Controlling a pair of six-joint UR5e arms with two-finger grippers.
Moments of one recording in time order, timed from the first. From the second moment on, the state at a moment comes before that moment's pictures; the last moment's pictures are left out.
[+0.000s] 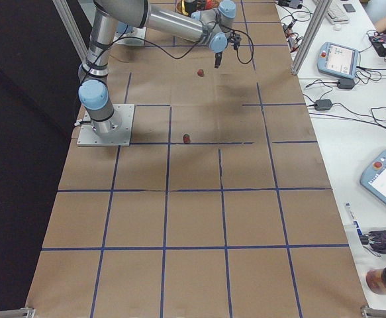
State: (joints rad) left arm -1.39 -1.60 -2.30 -0.73 1.47 0.37; right arm 1.84 -1.11 1.55 -1.97 -1.45 0.36
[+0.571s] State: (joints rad) left arm -1.67 -1.68 -2.21 -0.73 1.35 -0.04; right arm 1.53 -1.28 1.61 -1.78 -1.58 -0.15
